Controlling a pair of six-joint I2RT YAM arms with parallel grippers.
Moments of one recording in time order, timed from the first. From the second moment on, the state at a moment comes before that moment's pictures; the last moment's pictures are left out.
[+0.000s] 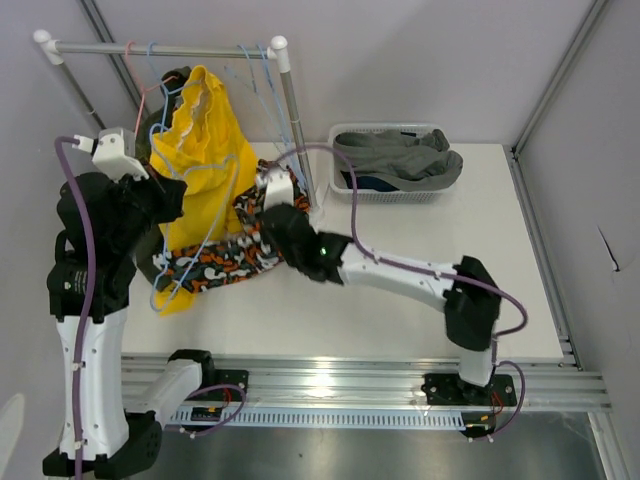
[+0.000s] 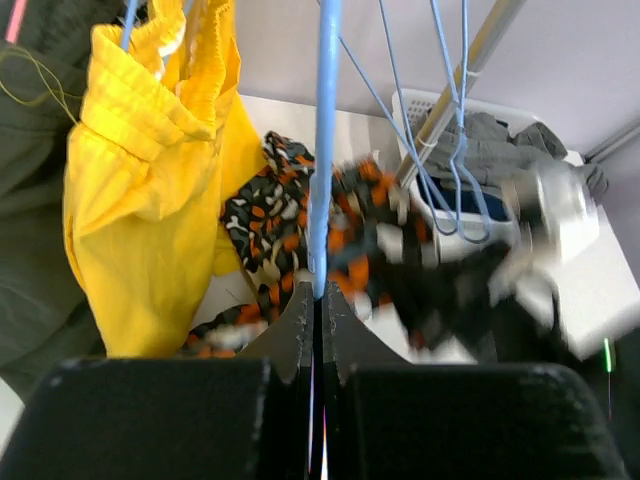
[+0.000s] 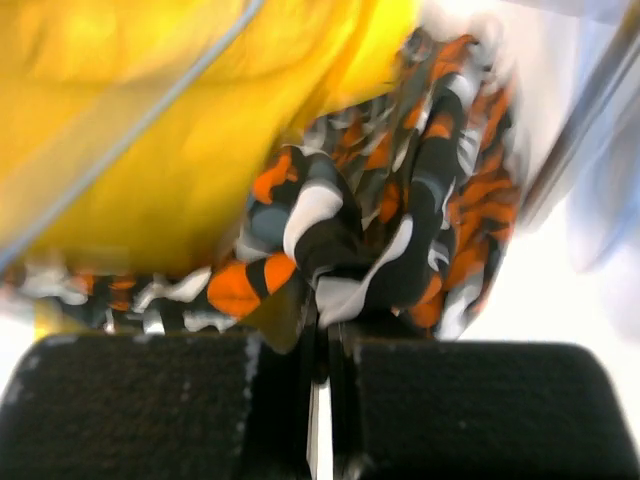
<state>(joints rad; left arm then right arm) -0.03 0.90 1.51 -0.84 0.10 -0.27 1.09 1.95 1.76 -0.09 0.57 0.30</state>
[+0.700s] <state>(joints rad) -0.03 1.25 1.72 -0.67 0.07 -0.29 0.90 1.24 1.53 -0.23 0.68 0.25</state>
